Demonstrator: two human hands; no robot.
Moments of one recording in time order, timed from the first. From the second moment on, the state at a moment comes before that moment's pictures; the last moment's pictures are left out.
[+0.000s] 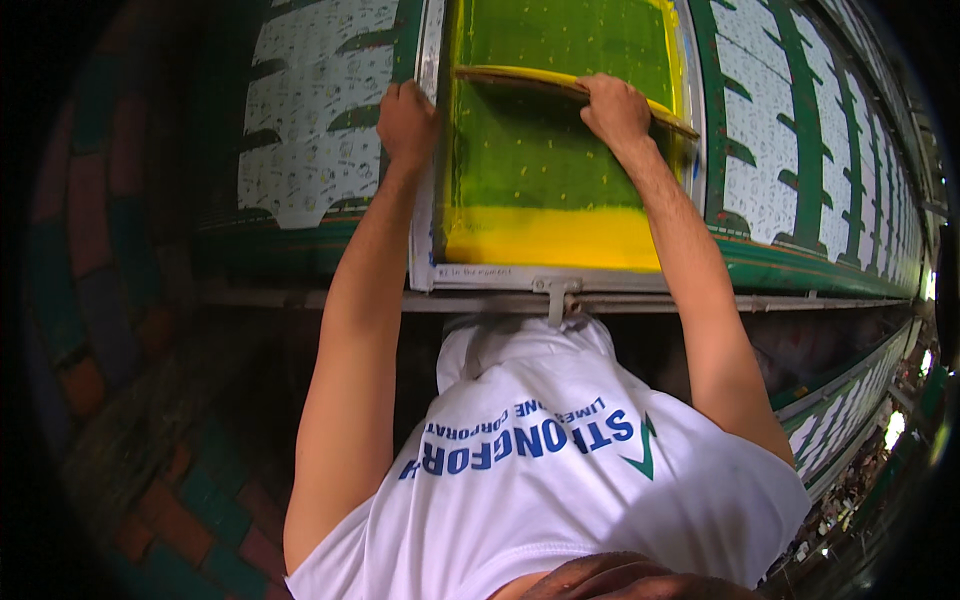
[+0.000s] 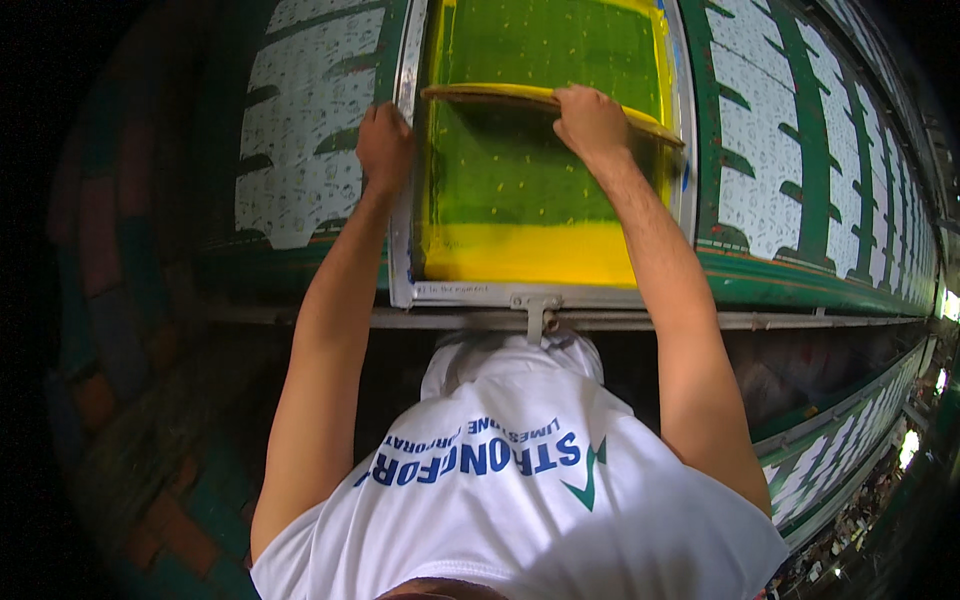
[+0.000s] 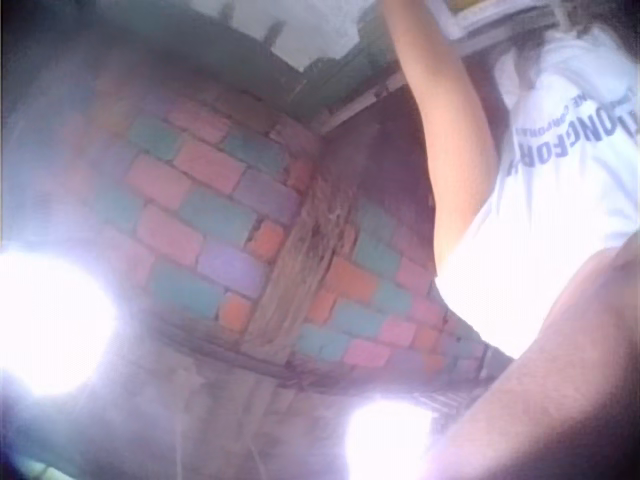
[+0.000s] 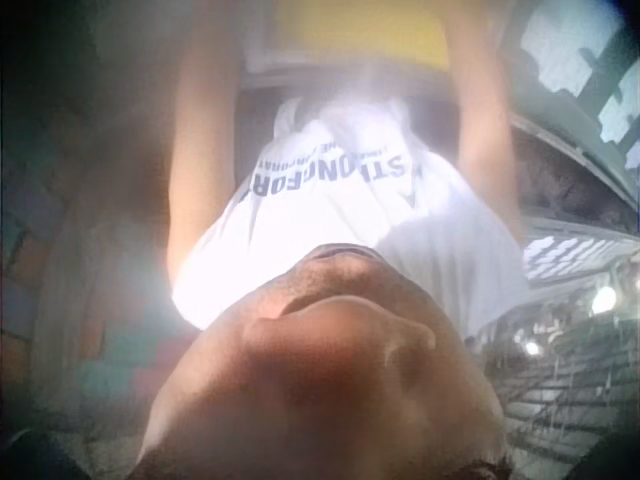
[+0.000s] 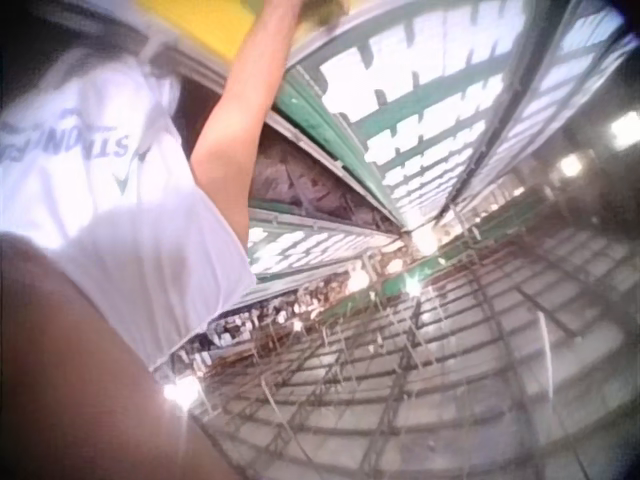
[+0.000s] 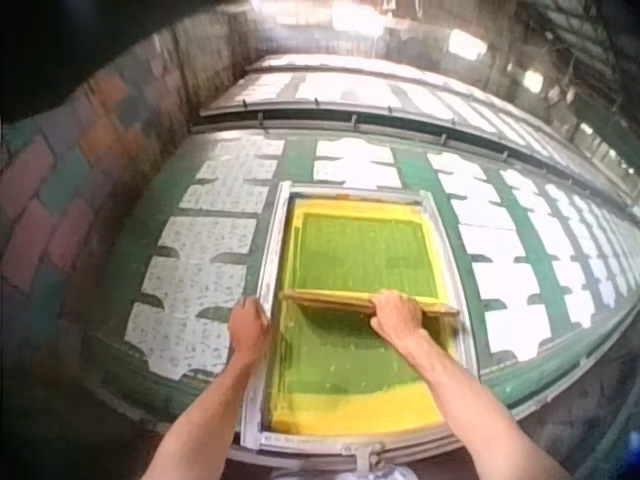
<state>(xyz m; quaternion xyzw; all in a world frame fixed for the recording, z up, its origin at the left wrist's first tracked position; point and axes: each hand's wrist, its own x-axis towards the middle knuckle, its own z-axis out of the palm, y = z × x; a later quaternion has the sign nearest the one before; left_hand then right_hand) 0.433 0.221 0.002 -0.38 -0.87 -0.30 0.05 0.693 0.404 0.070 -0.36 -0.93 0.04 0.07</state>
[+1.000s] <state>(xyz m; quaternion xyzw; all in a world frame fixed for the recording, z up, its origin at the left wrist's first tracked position) 0.441 0.231 0.005 -0.37 -0.89 -0.23 0.10 0.574 0.655 0.069 -0.30 -0.95 0.06 -0.01</state>
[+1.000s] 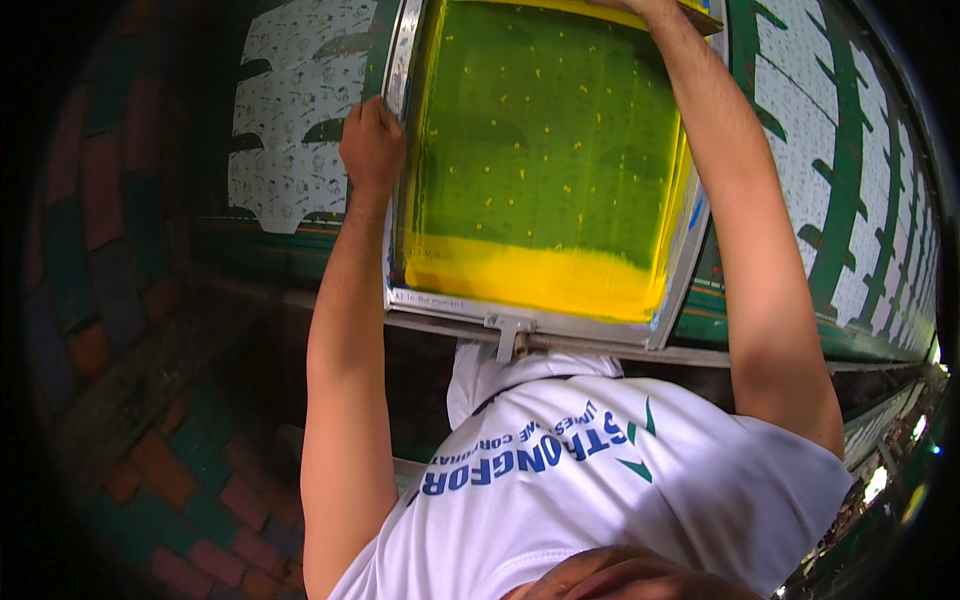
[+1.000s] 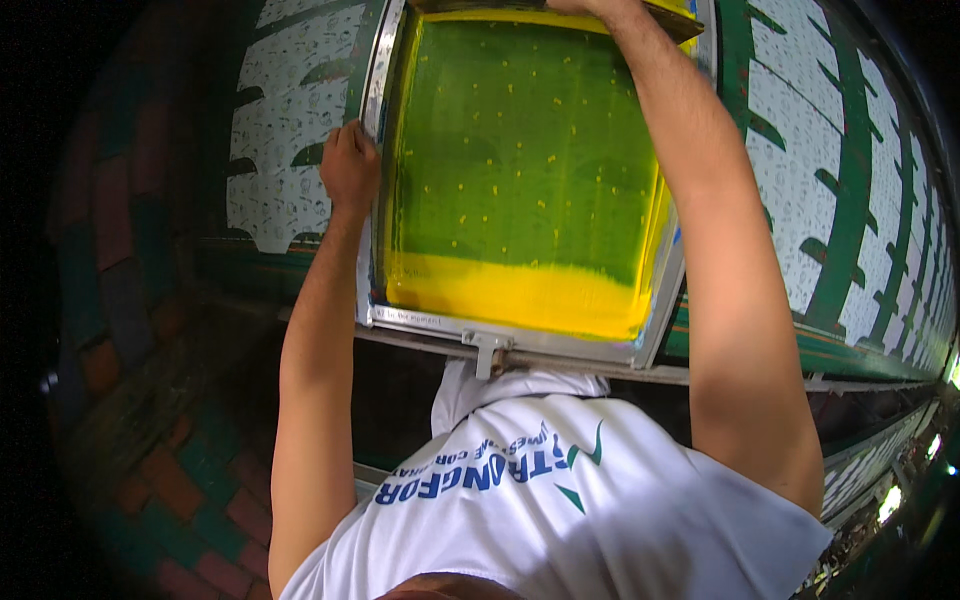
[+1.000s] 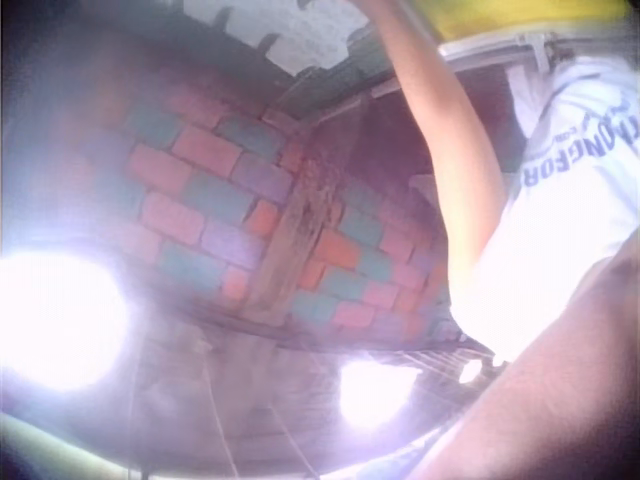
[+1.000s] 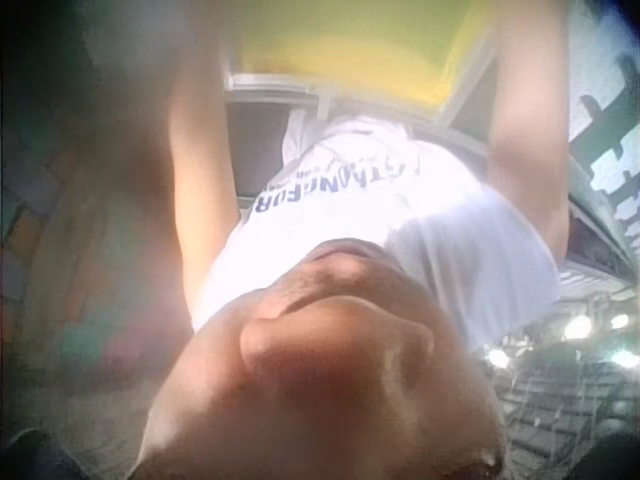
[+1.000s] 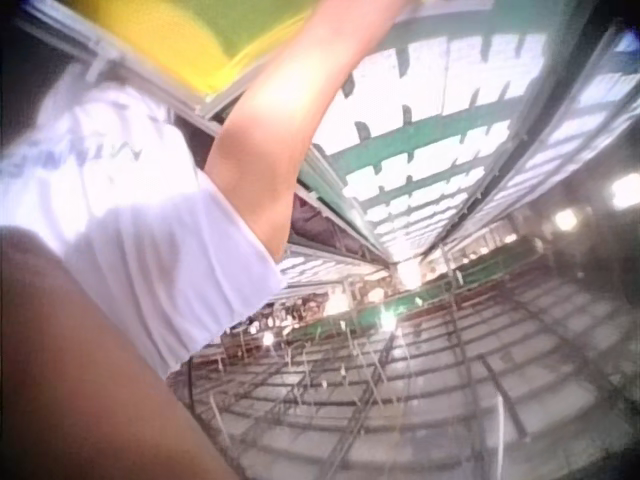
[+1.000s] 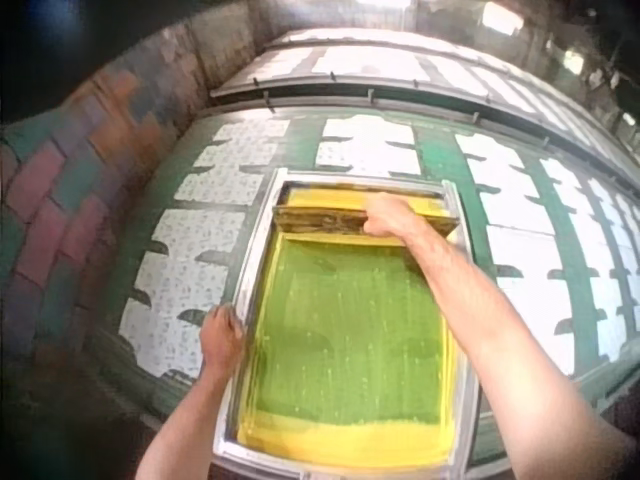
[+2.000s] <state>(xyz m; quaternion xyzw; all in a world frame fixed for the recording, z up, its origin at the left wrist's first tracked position) 0.436 0.224 0.004 -0.38 -0.90 -0.21 0.05 0.823 0.208 0.099 -0.34 -0.93 0.17 -0.05</state>
